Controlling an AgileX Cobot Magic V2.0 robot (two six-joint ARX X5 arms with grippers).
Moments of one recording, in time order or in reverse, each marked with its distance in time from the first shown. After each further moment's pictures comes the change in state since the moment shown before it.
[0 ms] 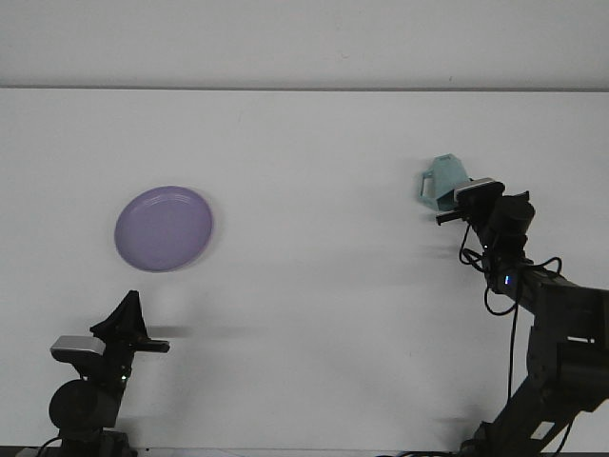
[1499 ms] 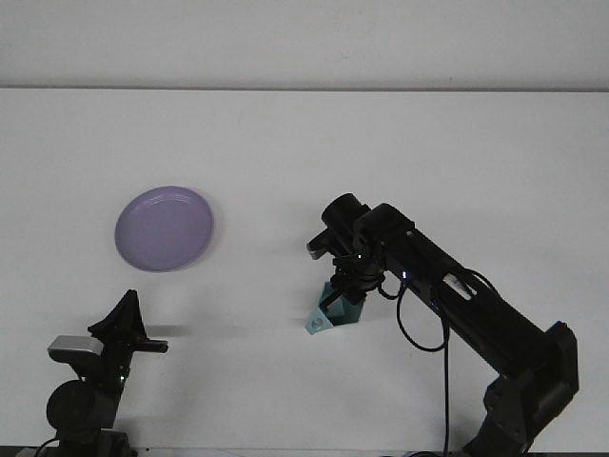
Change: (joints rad) left arm 0.000 0.001 0.029 -0.026 0.000 0.000; right arm 0.770 -0.023 0.652 -1.890 0.079 0.253
